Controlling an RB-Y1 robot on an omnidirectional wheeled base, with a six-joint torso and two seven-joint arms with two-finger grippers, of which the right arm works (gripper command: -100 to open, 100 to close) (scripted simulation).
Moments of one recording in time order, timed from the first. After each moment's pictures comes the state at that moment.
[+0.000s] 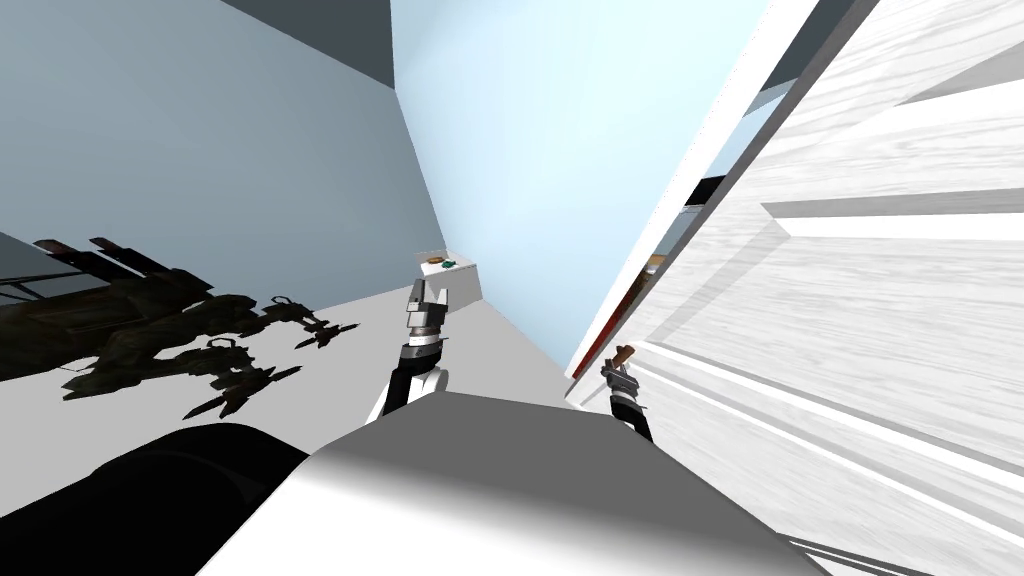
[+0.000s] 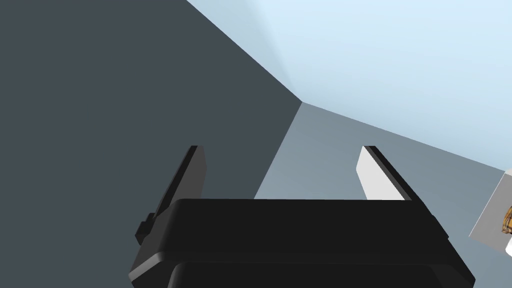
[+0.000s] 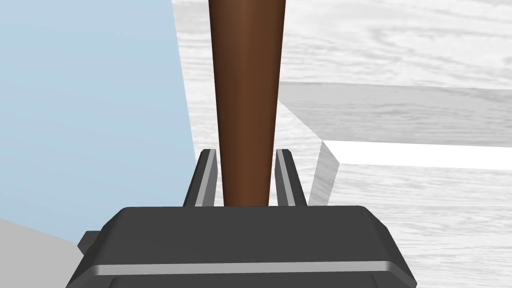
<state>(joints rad) 0.05 -0.34 0.07 -0.72 -0.65 -0.86 -1.49</state>
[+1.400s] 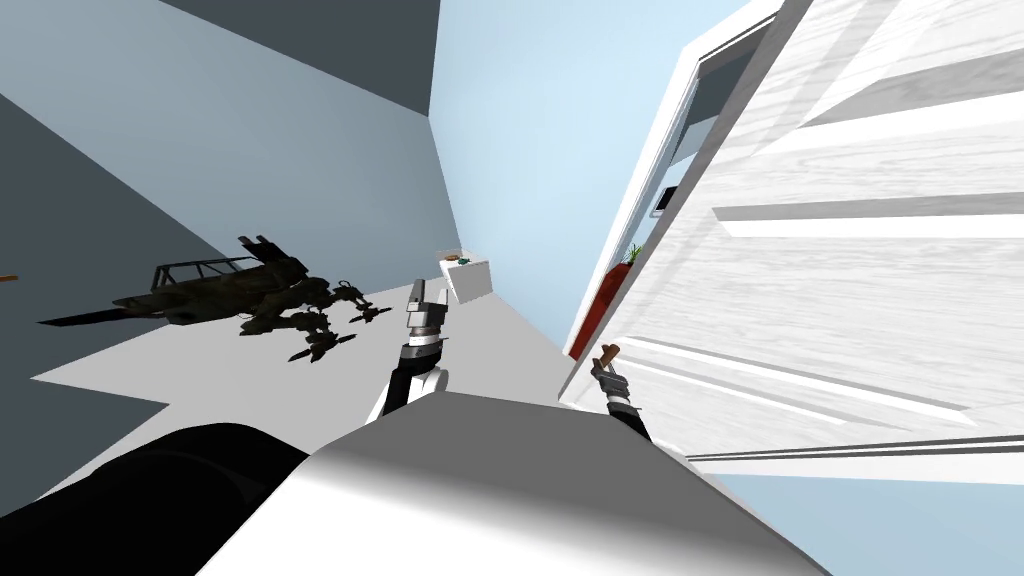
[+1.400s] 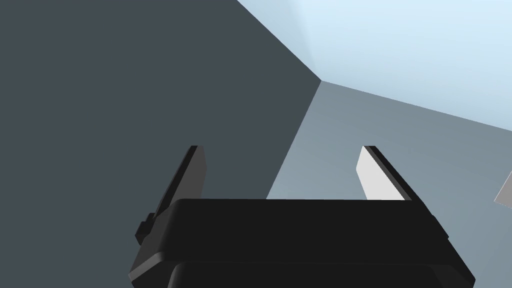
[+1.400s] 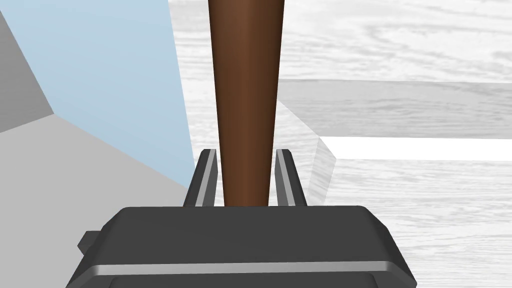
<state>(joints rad) 0.12 -0.41 0.23 -0.81 -0.56 -0.88 -1.59</state>
